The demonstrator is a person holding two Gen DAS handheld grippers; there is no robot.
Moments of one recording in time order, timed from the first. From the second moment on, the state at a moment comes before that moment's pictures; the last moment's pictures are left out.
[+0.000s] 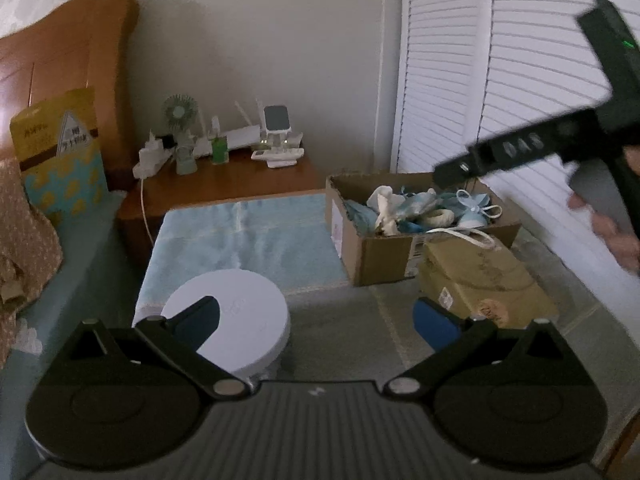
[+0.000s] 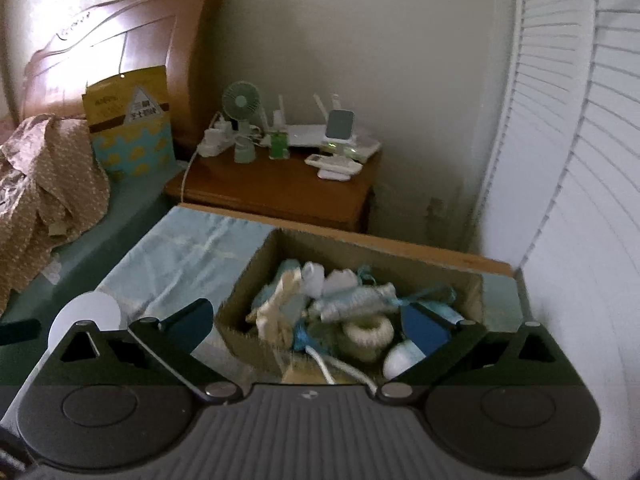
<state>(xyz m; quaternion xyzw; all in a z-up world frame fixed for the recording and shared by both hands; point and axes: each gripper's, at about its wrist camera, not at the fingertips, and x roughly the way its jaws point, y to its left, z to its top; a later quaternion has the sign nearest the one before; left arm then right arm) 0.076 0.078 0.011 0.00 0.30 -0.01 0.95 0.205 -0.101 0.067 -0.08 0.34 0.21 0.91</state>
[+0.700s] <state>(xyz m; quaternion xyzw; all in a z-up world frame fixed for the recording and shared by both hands) 0.080 0.023 0.061 0.02 0.33 -0.02 0.94 0.096 -0.159 0.077 -0.02 0.38 0.05 0.92</state>
